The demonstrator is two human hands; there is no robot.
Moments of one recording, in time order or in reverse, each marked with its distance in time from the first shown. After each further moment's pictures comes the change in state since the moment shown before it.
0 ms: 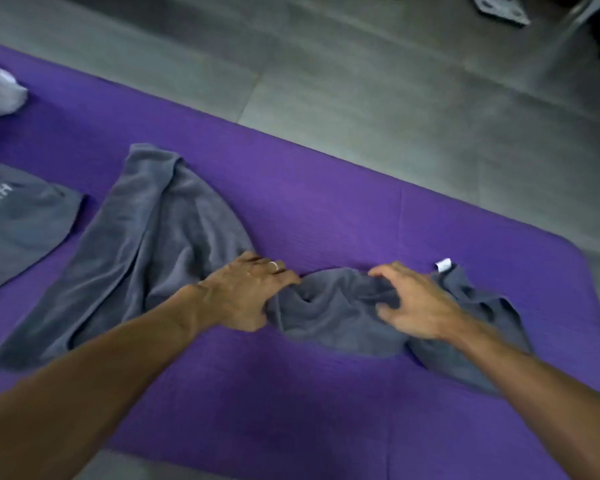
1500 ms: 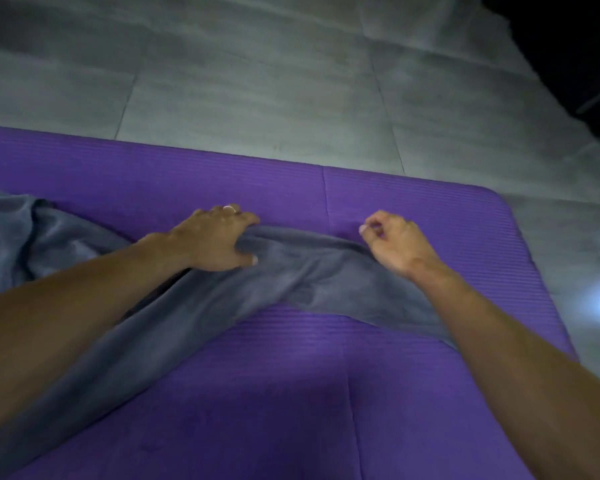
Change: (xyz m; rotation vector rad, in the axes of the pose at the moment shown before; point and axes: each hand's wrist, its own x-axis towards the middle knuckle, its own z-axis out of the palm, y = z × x) left_hand 0.135 -0.015 -0.058 -0.067 -0.113 -0.145; right_hand 0.032 0.073 -0.035 0.287 0.335 0.502
